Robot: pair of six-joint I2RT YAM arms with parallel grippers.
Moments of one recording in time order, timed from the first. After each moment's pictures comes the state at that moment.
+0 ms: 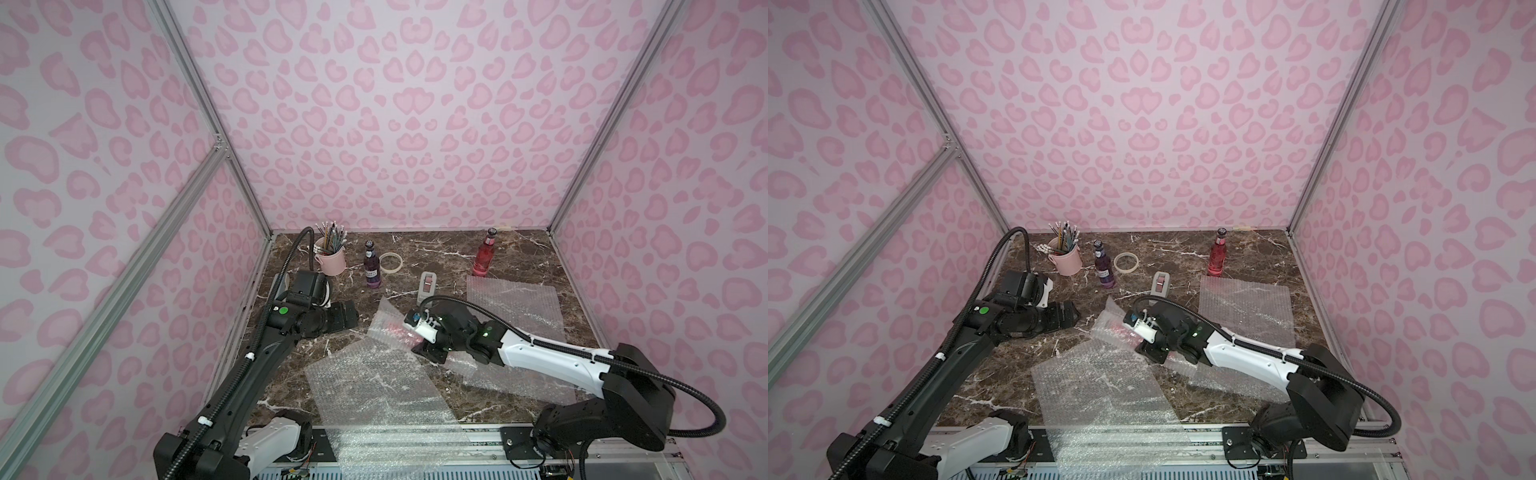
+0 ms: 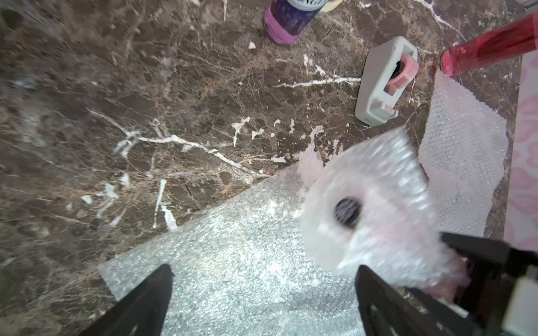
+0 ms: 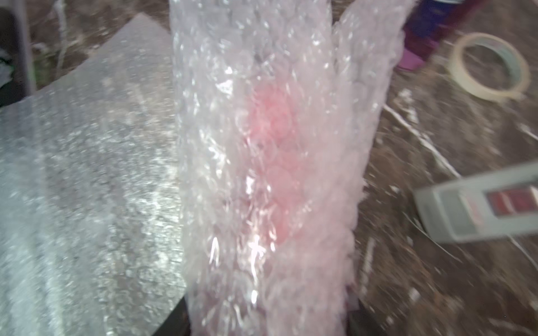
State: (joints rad) left arm -0.30 1.12 1.01 -0.95 0.17 -0.49; right arm 0.81 1.39 0.82 -0.26 -0.15 -0.19
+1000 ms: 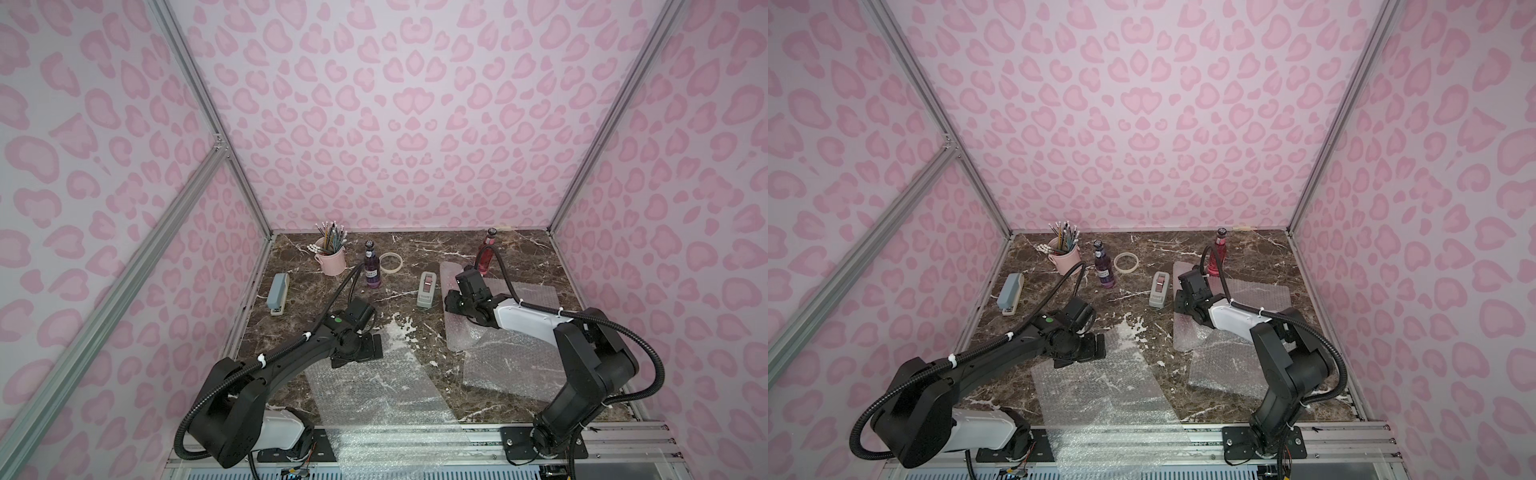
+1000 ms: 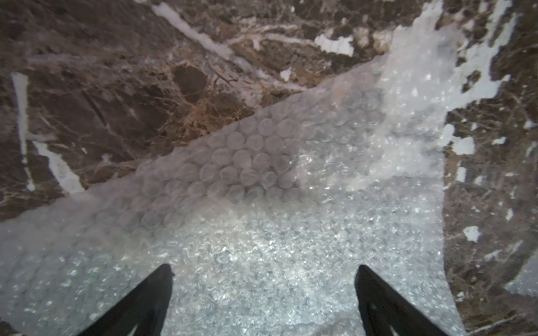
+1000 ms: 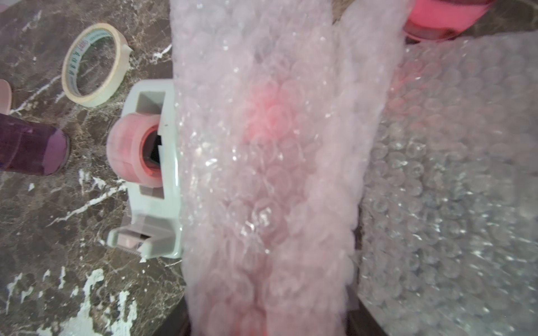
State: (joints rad) left arm -0.59 1.38 0.80 -0.79 0.05 -0.72; right arm 0.49 1.71 0.94 -0.13 0.12 0.62
